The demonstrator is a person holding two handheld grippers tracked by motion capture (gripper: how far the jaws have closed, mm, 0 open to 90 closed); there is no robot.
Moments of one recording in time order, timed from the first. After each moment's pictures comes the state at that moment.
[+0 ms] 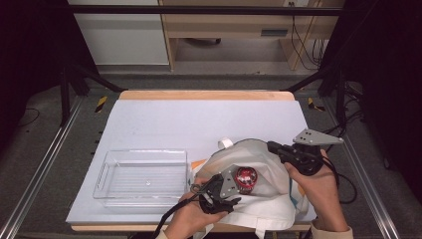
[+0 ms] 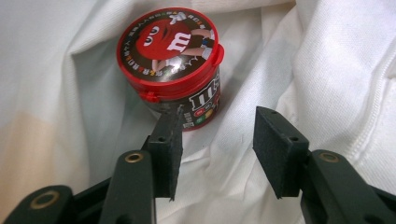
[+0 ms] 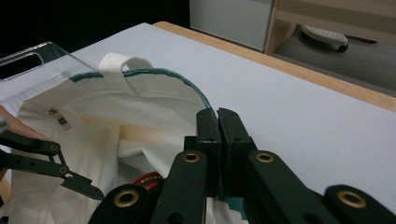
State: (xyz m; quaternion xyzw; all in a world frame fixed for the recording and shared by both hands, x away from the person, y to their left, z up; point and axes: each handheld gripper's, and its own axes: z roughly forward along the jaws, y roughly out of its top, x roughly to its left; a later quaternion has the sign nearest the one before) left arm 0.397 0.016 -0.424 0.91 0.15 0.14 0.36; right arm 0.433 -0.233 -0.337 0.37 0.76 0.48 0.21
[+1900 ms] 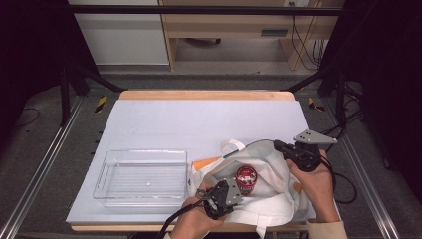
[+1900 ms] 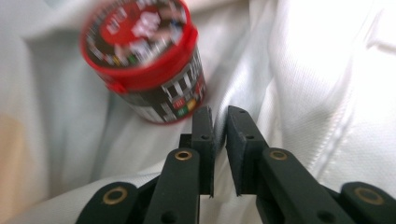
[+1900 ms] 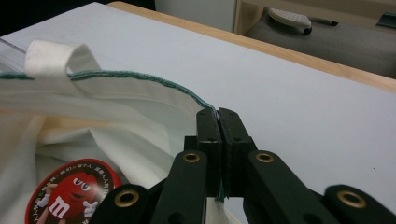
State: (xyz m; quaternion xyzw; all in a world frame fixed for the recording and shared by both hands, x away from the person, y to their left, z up) left arm 0.387 0.010 -0.428 0.92 0.14 0.14 0.35; right arm 0.459 -0.252 -0.376 0.42 0.75 0.45 0.25
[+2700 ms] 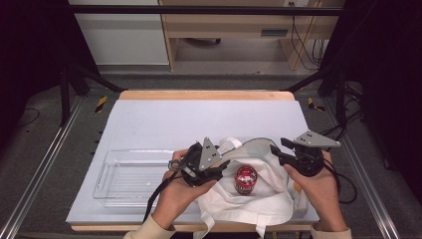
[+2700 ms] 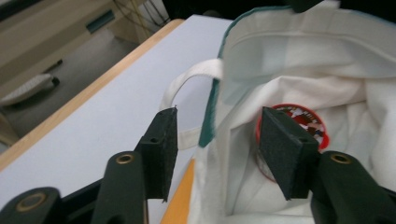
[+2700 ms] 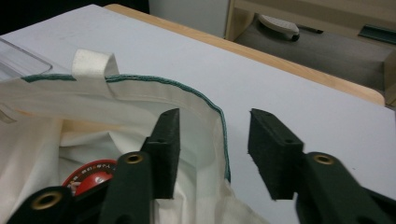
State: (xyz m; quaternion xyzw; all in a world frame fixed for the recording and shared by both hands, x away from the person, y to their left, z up) left arm 0.427 0.057 -0.346 0.85 0.22 0.25 0.41; right arm 0.438 -0.243 -0.355 0.42 0.75 0.43 0.27
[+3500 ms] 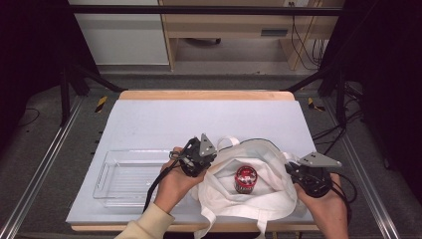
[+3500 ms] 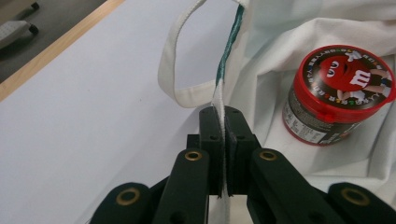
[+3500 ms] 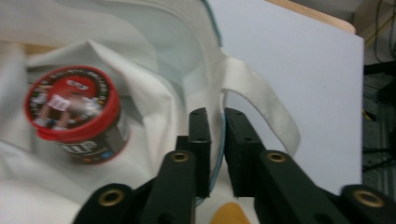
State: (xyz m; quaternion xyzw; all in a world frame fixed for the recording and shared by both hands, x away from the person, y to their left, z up) left arm 0.463 0.065 -0.376 0.88 0.25 0.20 0.35; right arm 0.401 -0.257 -0.383 0.47 0.77 0.33 0.28
